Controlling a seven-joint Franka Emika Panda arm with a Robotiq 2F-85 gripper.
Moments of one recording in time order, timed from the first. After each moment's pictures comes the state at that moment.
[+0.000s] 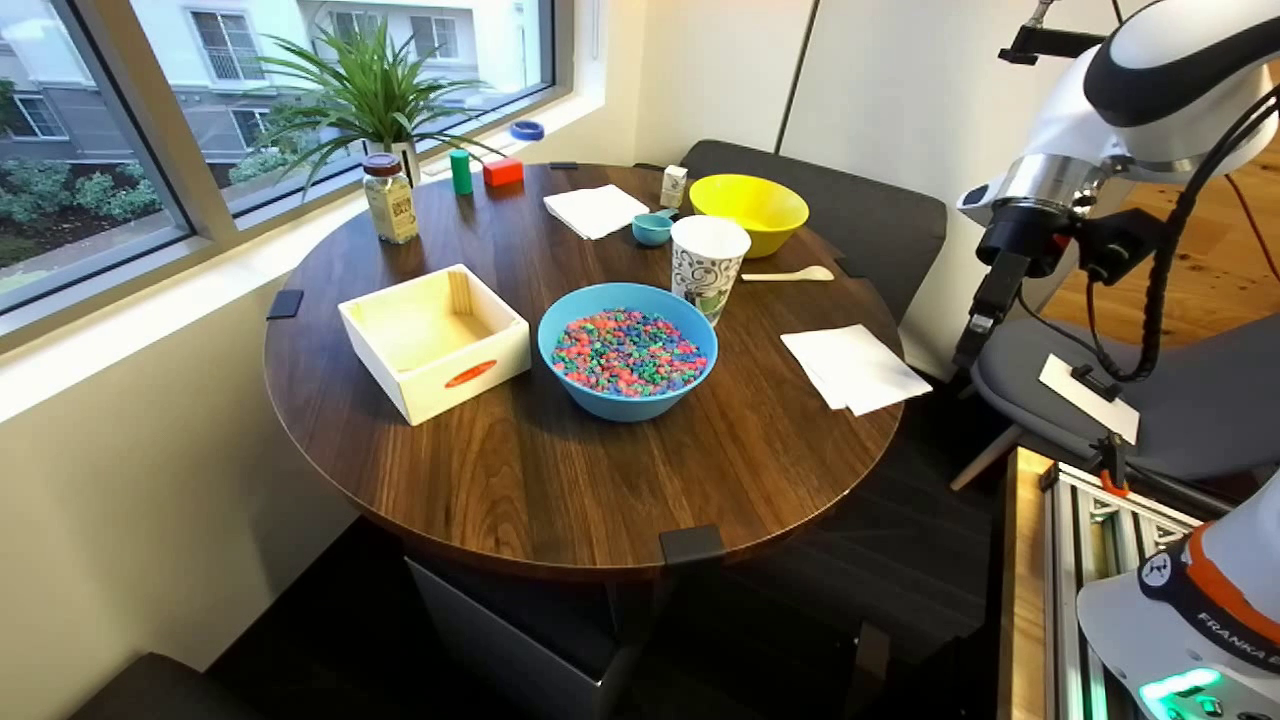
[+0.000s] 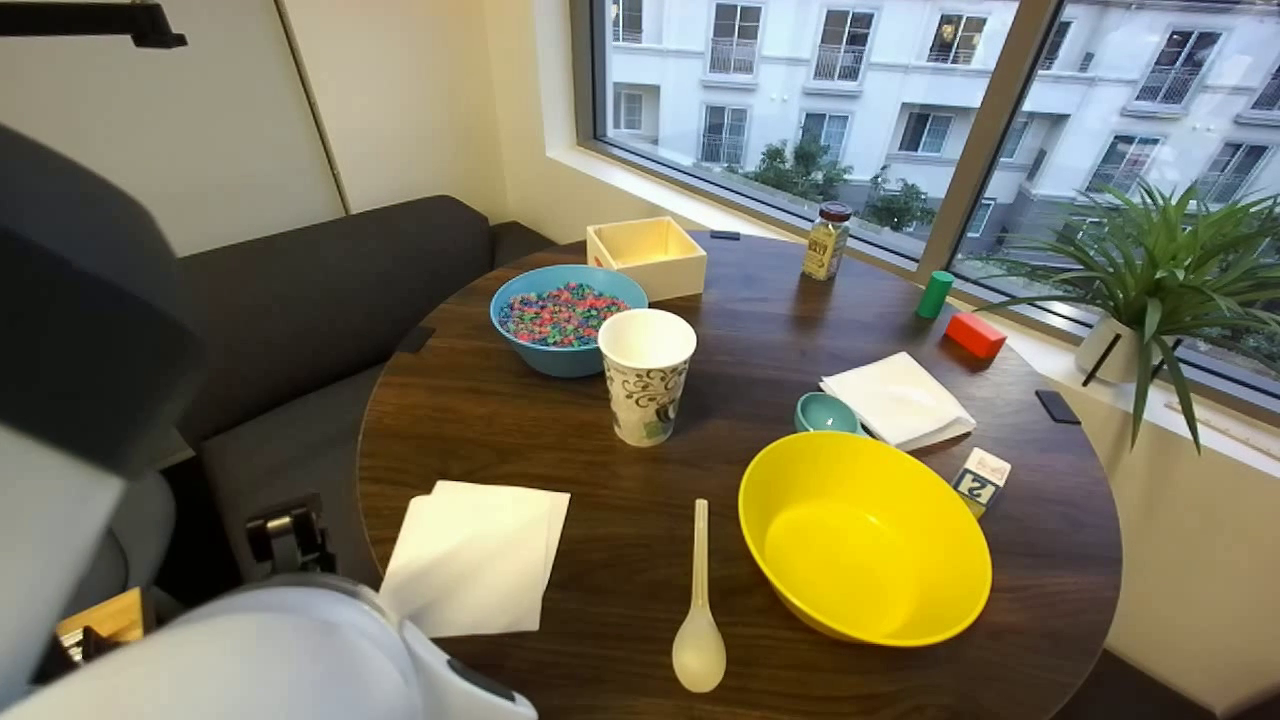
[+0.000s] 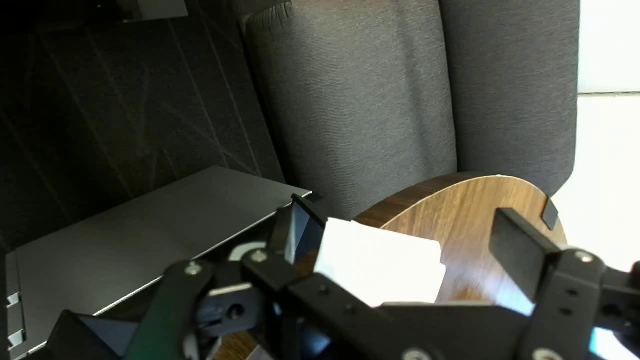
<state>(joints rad) -0.05 -0.48 -0.51 -2.68 0.41 1.89 -0.52</state>
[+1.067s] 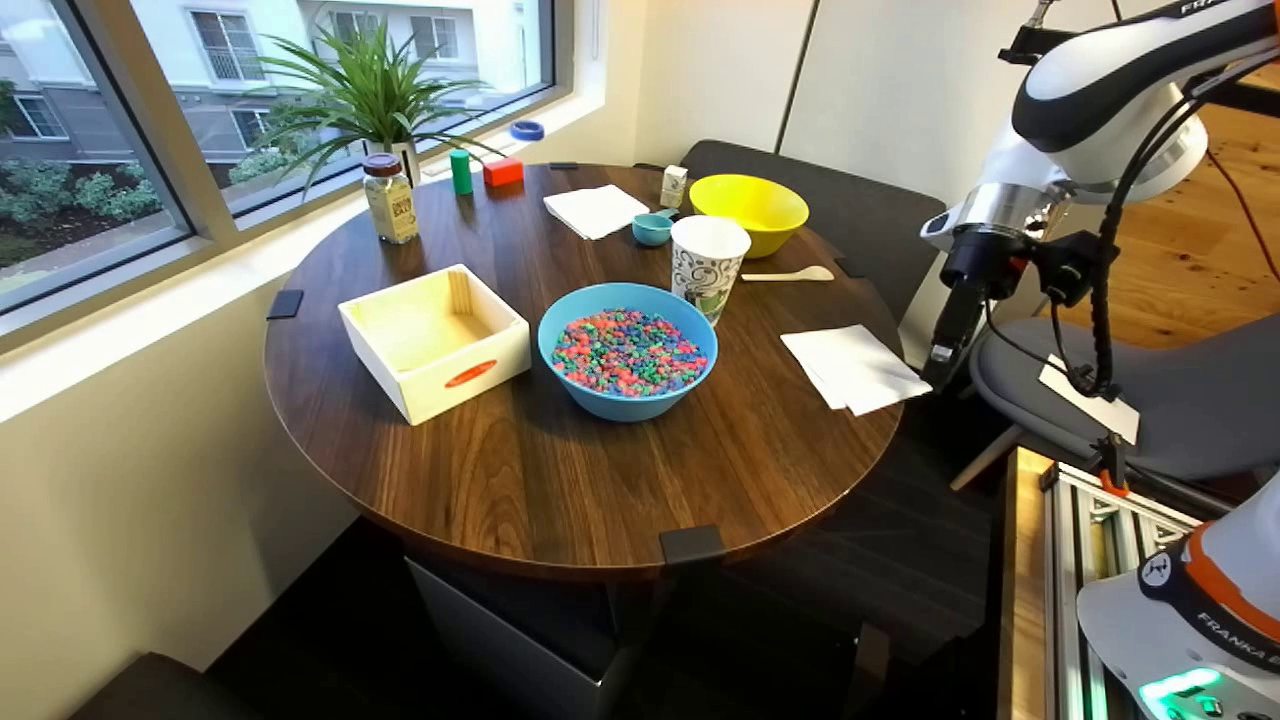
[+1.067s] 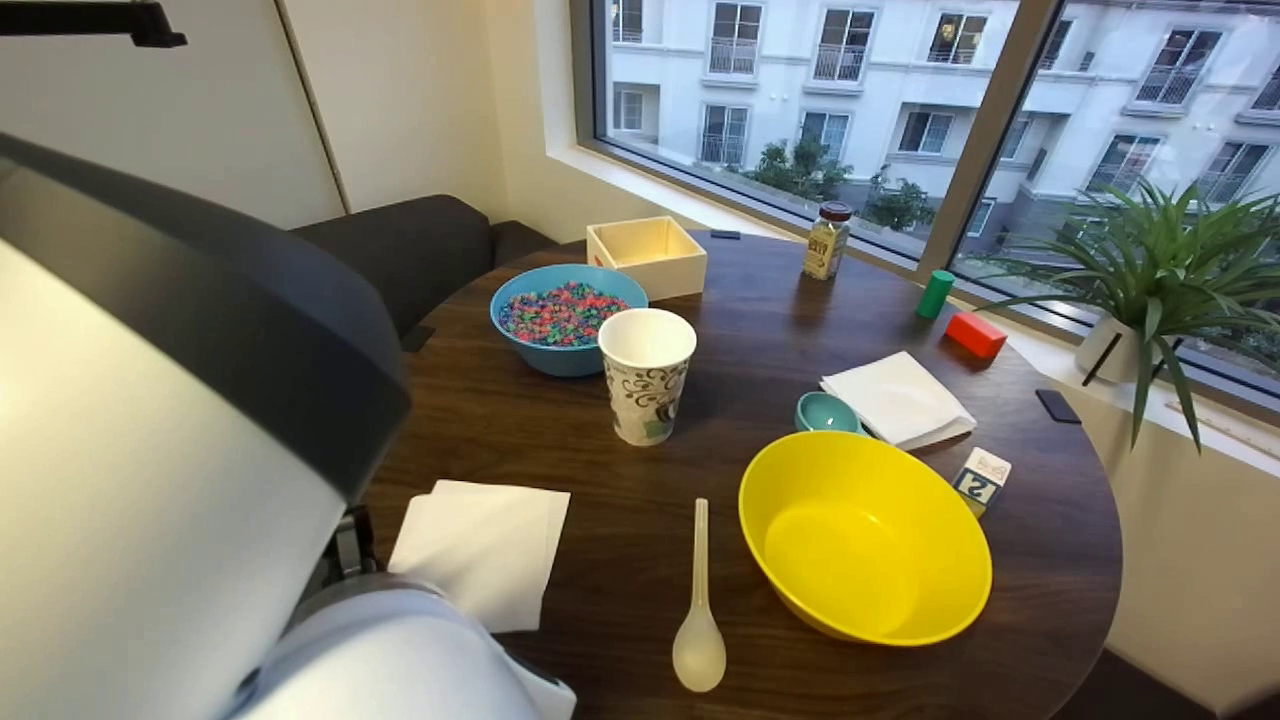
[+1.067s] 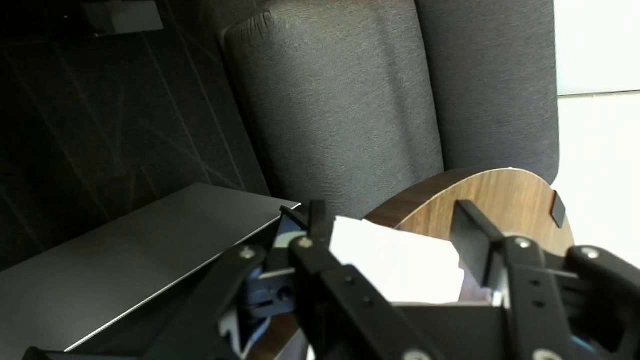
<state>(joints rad) -0.11 -0.31 -0.41 -2.65 0.55 1.88 -0.61</state>
